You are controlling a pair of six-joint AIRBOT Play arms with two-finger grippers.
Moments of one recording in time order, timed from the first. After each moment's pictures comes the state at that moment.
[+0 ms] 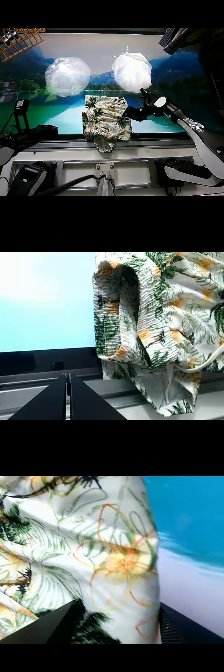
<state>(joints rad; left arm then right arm) -0.27 -0.34 0.56 1.41 -1.22 -1.87 0.20 -1.35 0.73 -0.75 0.90 1.40</state>
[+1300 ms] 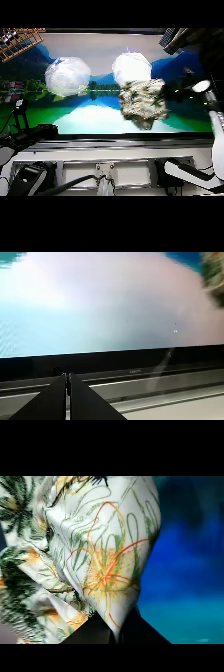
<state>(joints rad) -0.27 -0.34 0.56 1.41 -1.19 -1.87 -0.28 -1.25 1.01 -1.06 1.01 1.45</state>
